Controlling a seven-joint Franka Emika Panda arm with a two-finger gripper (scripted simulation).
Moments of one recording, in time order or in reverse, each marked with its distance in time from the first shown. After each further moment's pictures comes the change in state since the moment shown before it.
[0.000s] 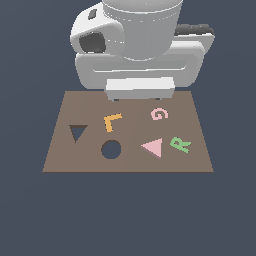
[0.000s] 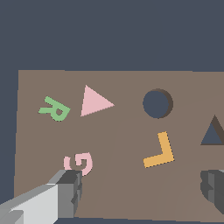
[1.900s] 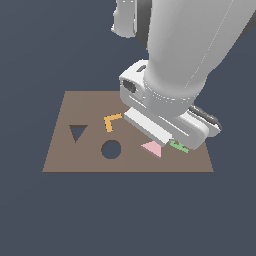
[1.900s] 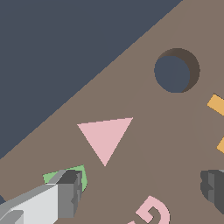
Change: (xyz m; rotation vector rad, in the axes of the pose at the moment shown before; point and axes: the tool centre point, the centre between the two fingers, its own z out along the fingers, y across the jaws) arm 0.034 -0.047 0.079 -0.024 -0.006 0.732
